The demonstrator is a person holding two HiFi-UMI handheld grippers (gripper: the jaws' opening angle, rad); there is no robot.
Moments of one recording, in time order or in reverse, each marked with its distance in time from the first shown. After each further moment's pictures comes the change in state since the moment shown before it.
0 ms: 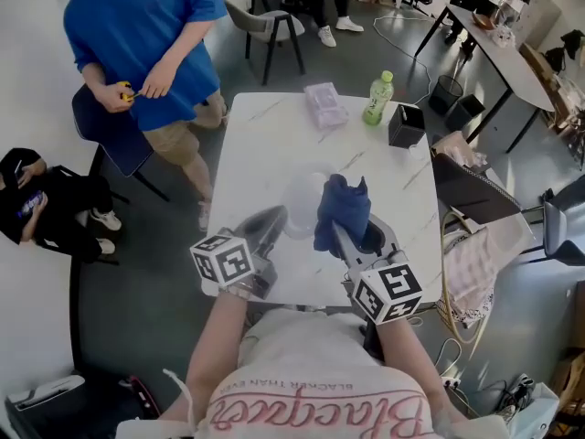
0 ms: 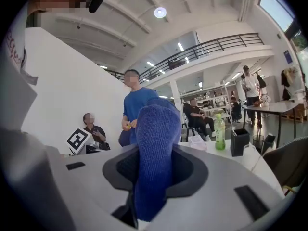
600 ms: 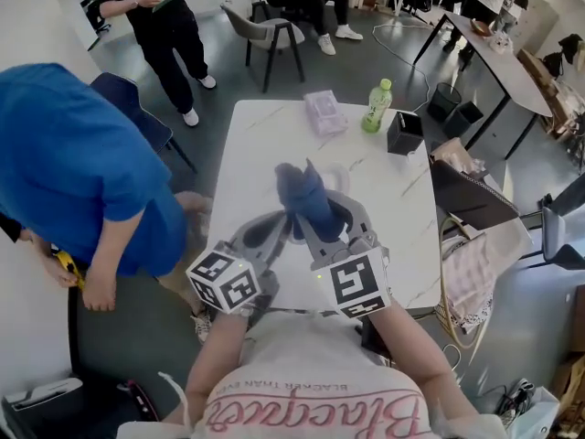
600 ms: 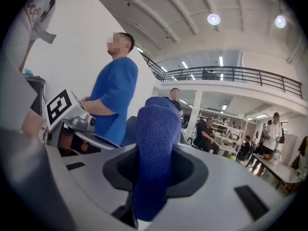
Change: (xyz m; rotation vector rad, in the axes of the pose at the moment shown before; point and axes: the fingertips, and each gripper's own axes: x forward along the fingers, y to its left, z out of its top) left arm -0.016 -0.059 0.033 0.231 -0.082 -0.010; right arm 0.043 0.060 0.048 -0.485 0.033 0.080
